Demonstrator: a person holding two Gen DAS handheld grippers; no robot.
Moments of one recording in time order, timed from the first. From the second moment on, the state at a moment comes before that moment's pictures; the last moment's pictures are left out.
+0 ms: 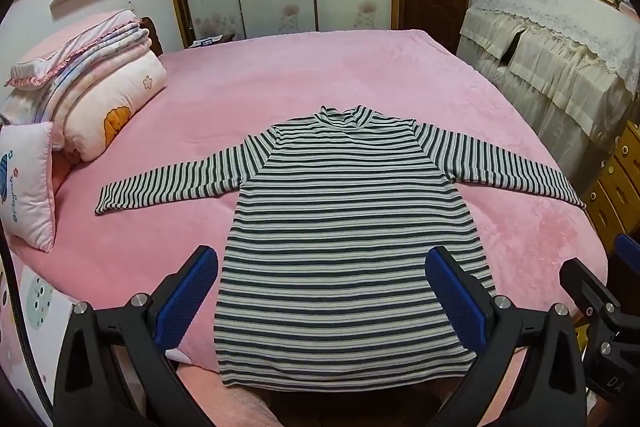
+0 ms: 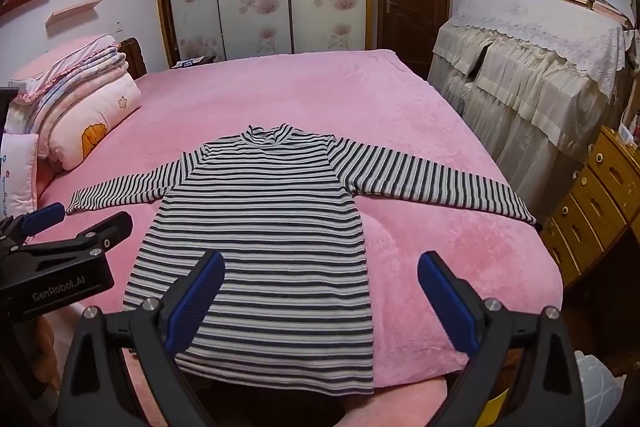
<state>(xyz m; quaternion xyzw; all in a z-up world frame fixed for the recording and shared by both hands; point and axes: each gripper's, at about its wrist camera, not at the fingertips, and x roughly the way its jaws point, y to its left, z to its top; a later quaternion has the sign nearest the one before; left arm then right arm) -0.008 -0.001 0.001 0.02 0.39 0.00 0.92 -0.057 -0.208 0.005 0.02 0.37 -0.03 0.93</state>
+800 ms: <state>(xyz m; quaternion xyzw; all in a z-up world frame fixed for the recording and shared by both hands) -0.011 -0.003 -0.004 0.02 0.40 0.00 0.92 -0.060 -0.211 -0.004 0.02 0.39 -0.01 0.92</state>
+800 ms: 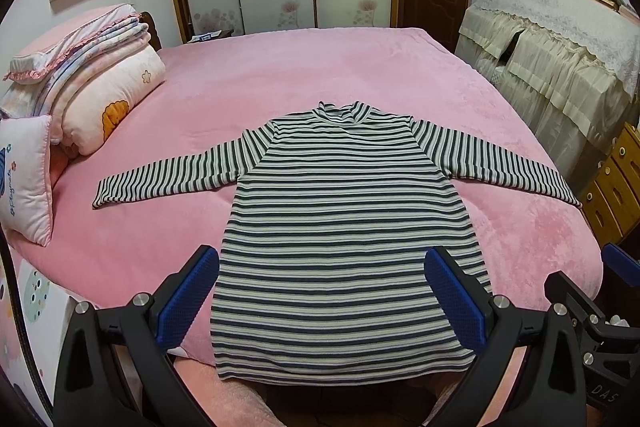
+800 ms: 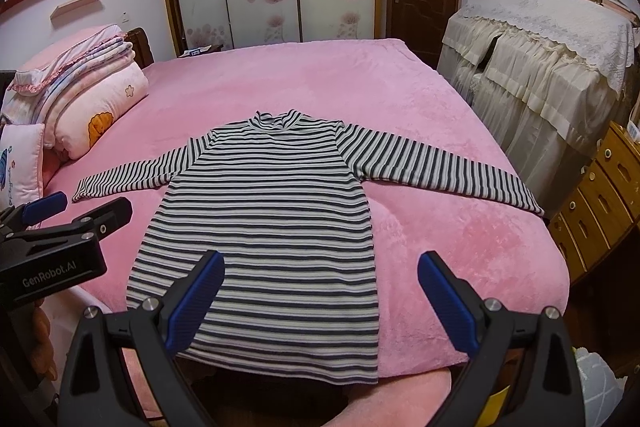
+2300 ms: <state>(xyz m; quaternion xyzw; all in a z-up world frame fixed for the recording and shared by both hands) -0.004 -0.033 0.020 0.02 0.38 -0.03 0.92 -0.055 -0.234 0.021 0.03 0.36 0.02 0.93</state>
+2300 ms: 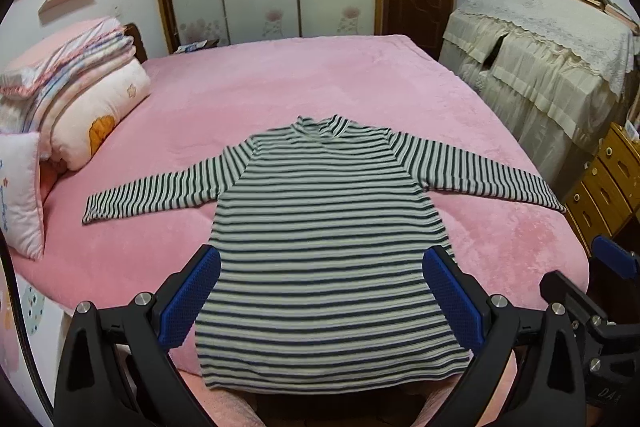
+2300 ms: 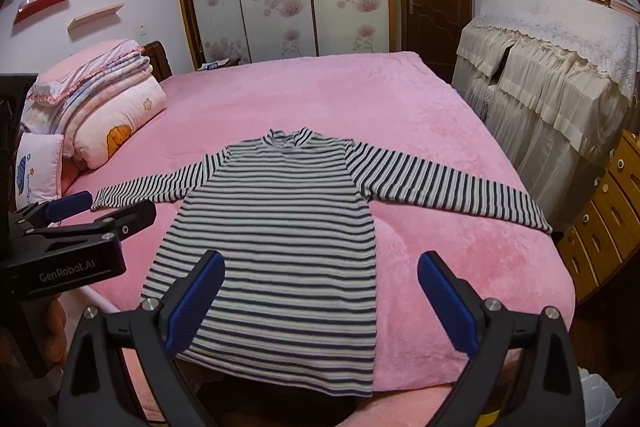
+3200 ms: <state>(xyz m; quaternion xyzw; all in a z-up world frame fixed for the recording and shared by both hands) 0.032 -0.057 0.125 0.04 0.29 -0.05 0.95 -0.043 -0.267 0.142 0.00 0.21 0.02 0.98</state>
